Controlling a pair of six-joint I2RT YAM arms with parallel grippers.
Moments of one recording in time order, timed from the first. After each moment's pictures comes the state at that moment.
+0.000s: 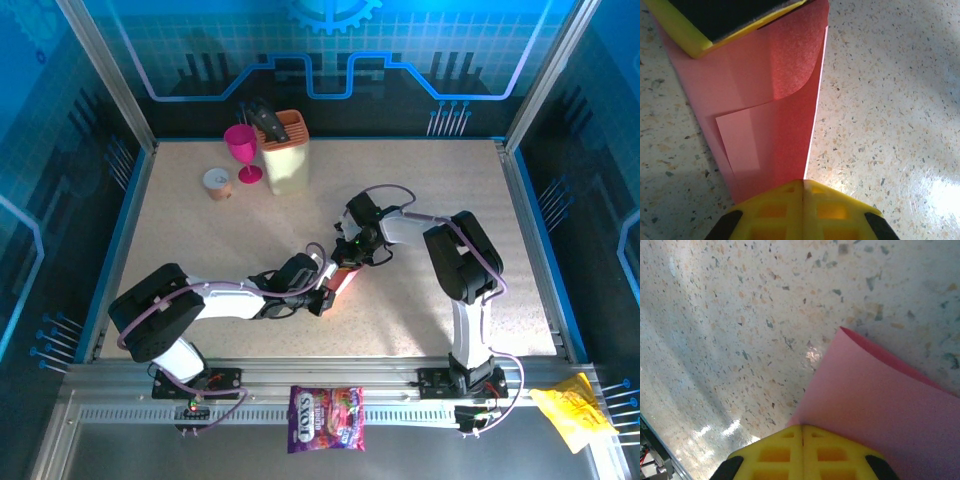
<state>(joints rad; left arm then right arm) -0.82 1.59 0.60 0.17 0.20 -0.45 0.52 2.02 1.25 -0.54 -0.56 0.39</state>
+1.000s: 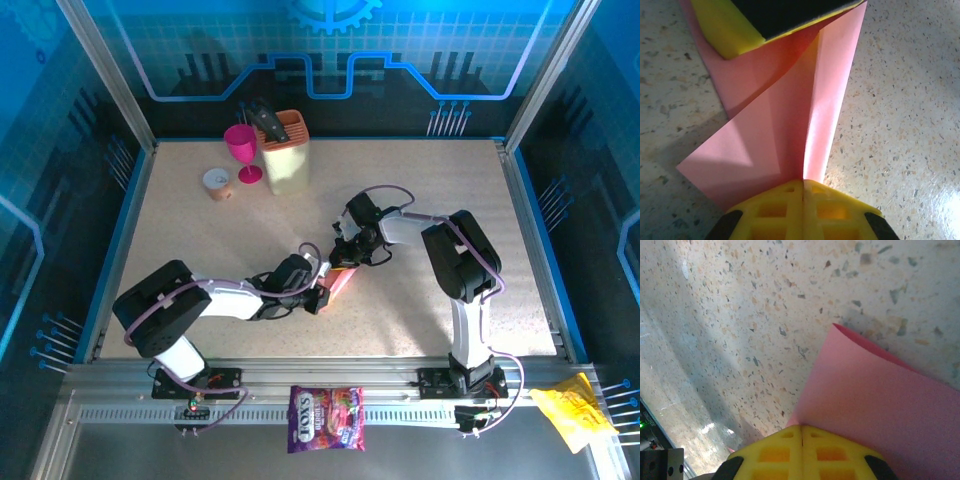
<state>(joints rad) -0.78 1.61 0.54 0.29 0.18 -0.47 0.52 2.03 1.24 -0.50 -0.60 0.38</state>
